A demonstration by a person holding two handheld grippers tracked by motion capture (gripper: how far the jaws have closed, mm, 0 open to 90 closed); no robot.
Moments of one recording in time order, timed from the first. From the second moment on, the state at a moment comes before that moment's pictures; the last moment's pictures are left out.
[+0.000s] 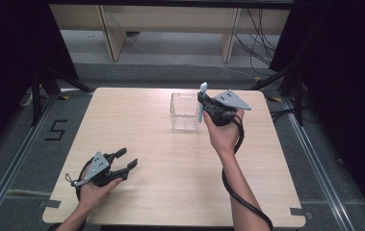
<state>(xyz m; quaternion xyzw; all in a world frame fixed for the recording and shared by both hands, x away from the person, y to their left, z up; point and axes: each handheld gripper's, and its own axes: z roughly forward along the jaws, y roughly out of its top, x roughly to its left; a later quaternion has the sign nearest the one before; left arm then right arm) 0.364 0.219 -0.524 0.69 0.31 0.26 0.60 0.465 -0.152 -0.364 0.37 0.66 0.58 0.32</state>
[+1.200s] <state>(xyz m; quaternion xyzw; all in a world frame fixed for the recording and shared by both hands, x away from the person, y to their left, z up) 0.364 0.219 -0.524 0.69 0.31 0.26 0.60 0.490 -0.153 -0.360 0.38 0.64 0.58 0.32</state>
